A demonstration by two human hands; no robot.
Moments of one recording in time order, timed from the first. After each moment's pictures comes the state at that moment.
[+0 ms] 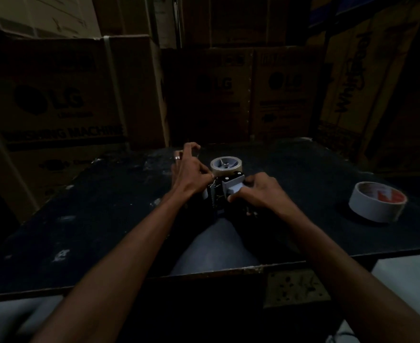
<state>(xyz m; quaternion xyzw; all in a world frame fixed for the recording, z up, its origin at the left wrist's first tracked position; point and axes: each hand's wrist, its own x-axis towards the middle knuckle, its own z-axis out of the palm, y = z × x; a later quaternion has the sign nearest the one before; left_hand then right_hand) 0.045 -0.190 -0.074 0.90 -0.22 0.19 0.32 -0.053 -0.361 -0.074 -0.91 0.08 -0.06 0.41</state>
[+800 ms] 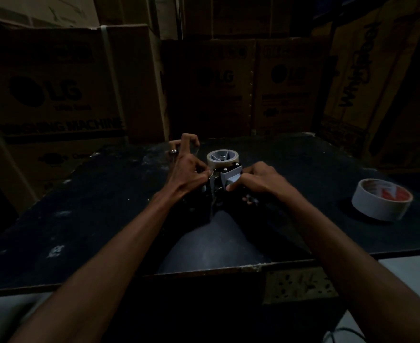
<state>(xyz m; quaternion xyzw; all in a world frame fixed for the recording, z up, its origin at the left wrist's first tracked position) 0.054 -0.180 -0.083 0.86 -0.32 0.25 0.30 -0.028 -0.374 -0.068 -0.90 0.09 -0.01 0.43</state>
